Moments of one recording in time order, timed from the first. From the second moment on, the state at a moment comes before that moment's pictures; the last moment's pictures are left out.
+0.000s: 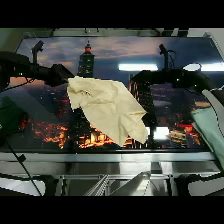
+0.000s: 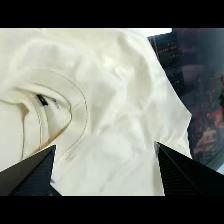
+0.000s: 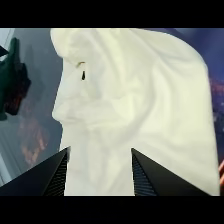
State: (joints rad) left arm 0.16 -1.67 1.51 -2.45 1.31 1.99; right arm 0.02 -1.71 1.36 -0.33 1.12 0.79
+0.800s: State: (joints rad) left arm 0.03 -1.50 0.85 -2.51 1.14 1.91; right arm -0.34 -1.44 0.88 -0.41 1.31 0.83
